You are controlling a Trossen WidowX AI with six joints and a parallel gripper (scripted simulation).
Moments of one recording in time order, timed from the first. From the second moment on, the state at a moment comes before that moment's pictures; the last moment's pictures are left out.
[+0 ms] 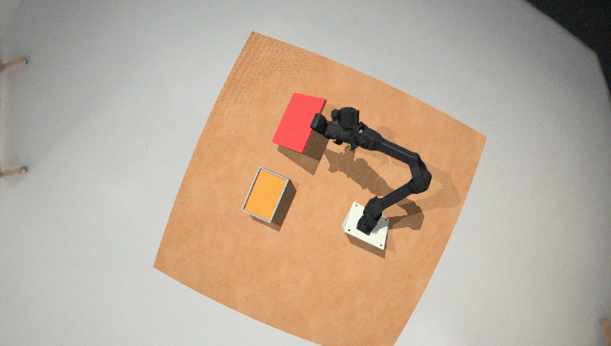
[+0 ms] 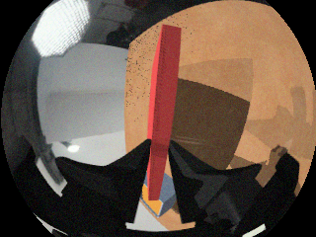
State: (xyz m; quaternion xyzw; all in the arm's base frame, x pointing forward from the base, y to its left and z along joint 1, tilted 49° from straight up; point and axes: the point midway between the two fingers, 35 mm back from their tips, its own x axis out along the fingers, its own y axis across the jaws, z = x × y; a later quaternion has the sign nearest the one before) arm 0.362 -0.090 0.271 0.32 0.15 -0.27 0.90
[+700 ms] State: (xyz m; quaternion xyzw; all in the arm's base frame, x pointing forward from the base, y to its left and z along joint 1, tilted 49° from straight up) arm 0.364 -0.102 0.260 0.32 0.15 -0.27 0.90
